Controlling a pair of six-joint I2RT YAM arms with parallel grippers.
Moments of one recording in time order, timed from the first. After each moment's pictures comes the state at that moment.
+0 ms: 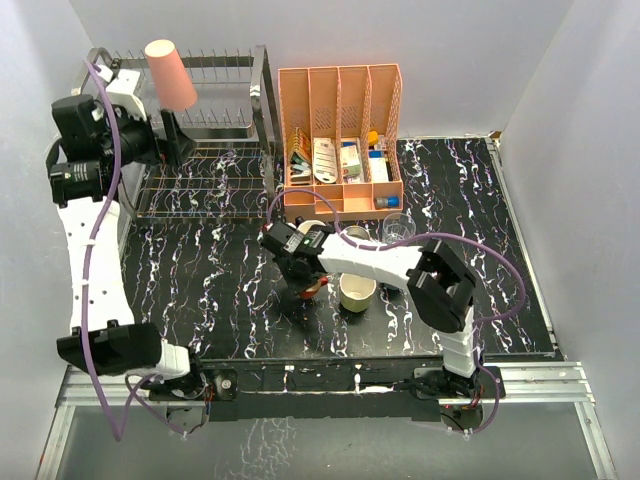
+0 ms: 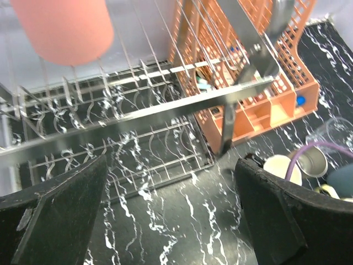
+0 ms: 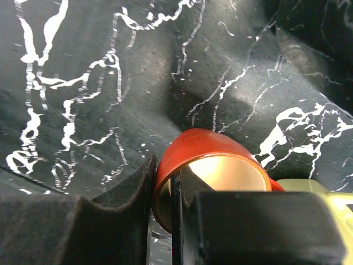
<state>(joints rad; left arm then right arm) 0.20 1.39 1.76 -0.78 0.60 0.10 1.02 1.94 1.56 -0.78 0.07 0.51</state>
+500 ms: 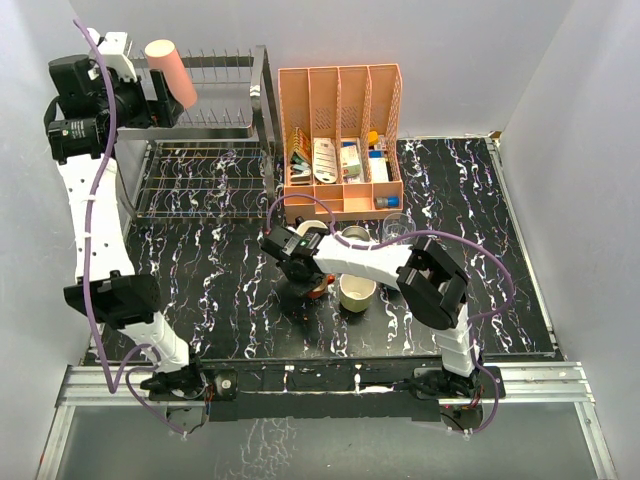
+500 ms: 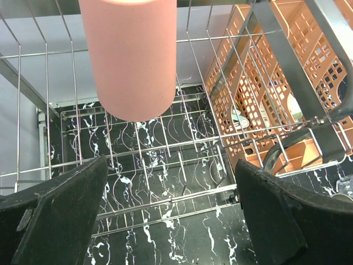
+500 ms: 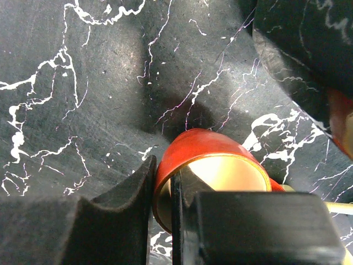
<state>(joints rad) 0.20 1.71 2.21 -0.86 0.45 0.06 1.02 2.01 1.56 -0.82 0.14 0.43</state>
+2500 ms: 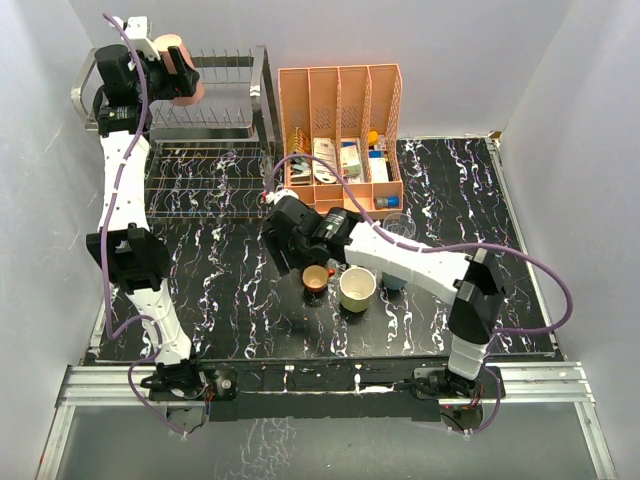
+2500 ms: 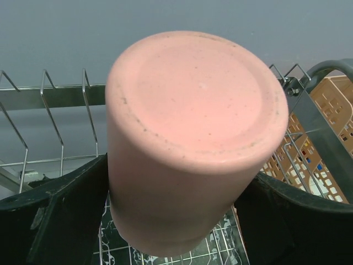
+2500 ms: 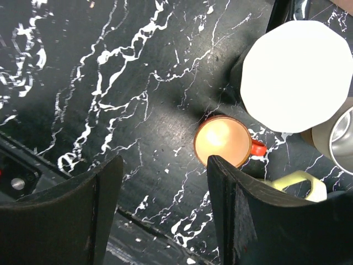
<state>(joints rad) 0.12 2.02 2.28 -0.40 0.36 -0.09 1.03 1.80 1.66 -0.81 0.18 0.41</state>
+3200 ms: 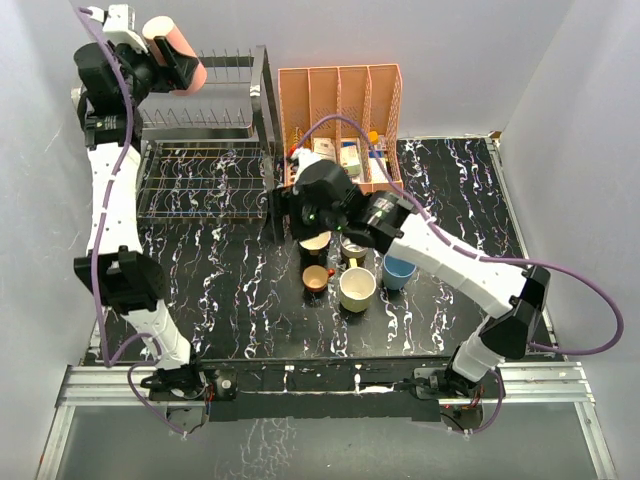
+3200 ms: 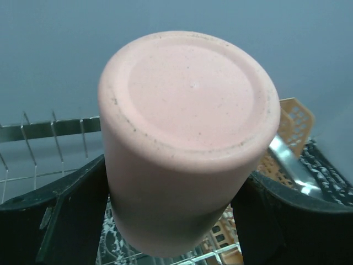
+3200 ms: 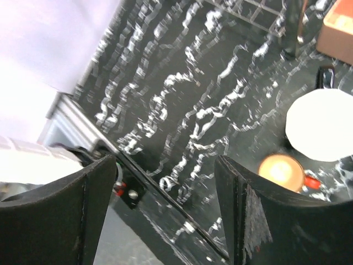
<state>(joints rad) 0.12 1.87 2.16 -0.28 0.46 -0.19 0.99 1.60 1.71 -0.69 0.03 0.54</state>
